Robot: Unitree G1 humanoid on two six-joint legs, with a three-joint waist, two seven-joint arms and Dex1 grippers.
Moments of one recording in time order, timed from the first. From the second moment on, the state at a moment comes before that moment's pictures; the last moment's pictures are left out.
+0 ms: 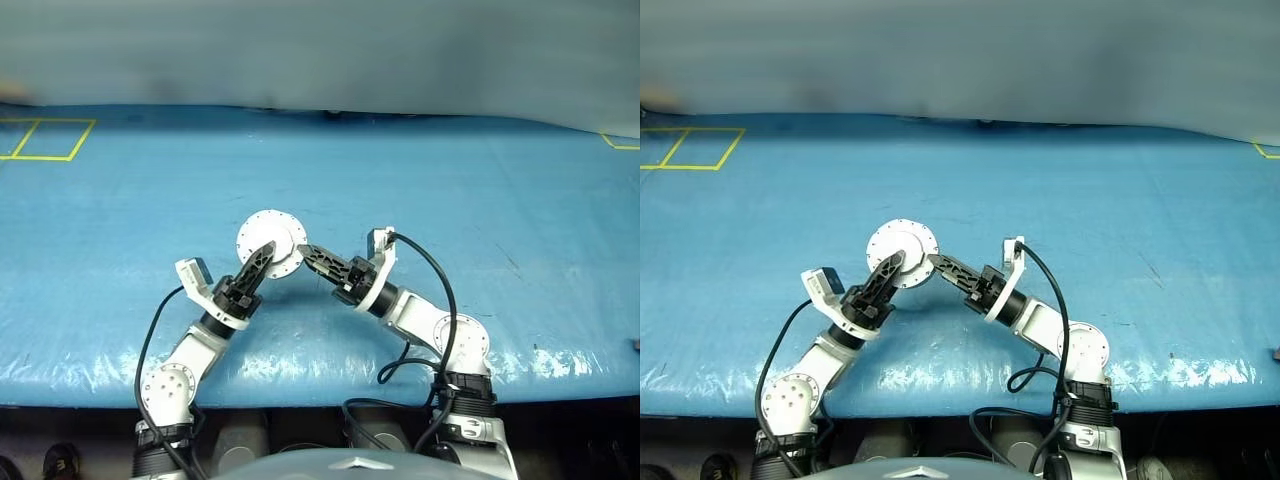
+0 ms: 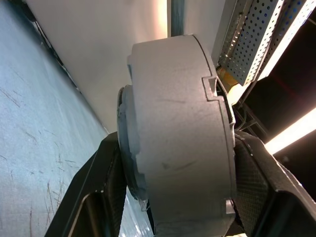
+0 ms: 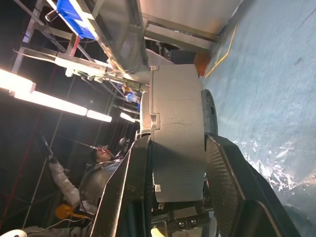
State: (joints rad) left arm 0.05 0.05 0.19 -0.11 -1.19 0.62 -0.70; right arm -0.23 0.04 -0.18 -0.06 1.18 1.08 0.46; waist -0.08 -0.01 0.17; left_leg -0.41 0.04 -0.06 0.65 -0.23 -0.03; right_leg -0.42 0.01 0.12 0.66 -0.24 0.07
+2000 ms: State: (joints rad) left arm -0.20 0.05 0.36 0.19 -0.60 0.10 -0.27; right arm -0.22 -0.03 -0.02 -0.02 0.65 0.53 0.47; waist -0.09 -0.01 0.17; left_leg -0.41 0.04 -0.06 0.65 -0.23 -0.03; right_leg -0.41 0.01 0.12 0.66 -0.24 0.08
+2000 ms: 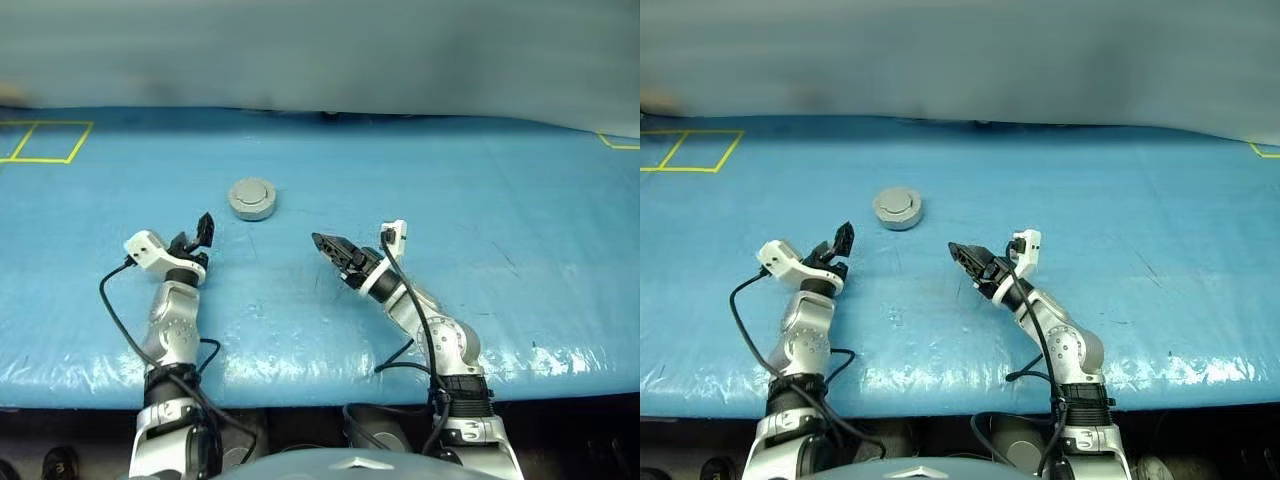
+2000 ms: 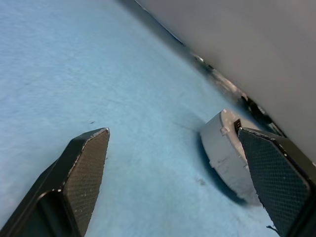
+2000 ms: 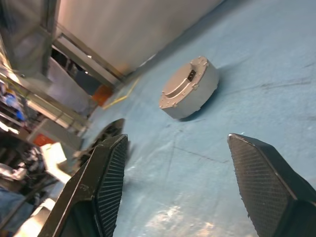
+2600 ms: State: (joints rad) left arm -0.13 0.29 -0.01 0.12 -0.36 -0.10 -0.81; right arm -0.18 -0.47 0.02 0.08 0.31 0.18 0.79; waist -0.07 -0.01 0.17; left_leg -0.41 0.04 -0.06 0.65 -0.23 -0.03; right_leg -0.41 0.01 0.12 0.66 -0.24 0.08
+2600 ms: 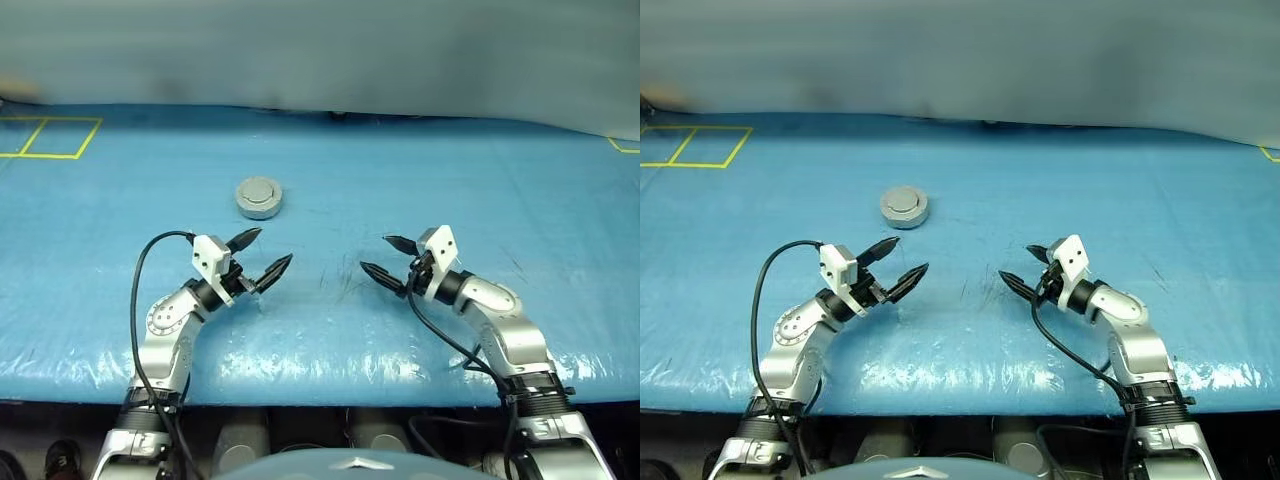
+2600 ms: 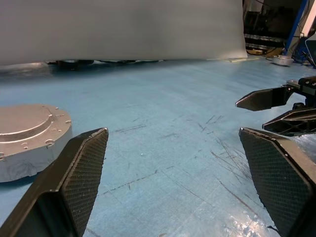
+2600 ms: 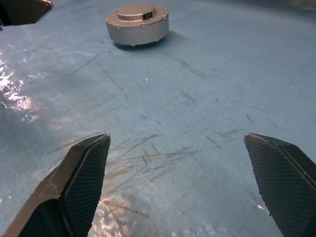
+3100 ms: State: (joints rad) left arm -0.15 0.28 -0.02 0.16 -0.33 -0.11 -0.86; right arm -0.18 -0.41 0.01 0.07 0.26 0.09 0.67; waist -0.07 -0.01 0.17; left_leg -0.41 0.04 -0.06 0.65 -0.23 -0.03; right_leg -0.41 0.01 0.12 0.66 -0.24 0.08
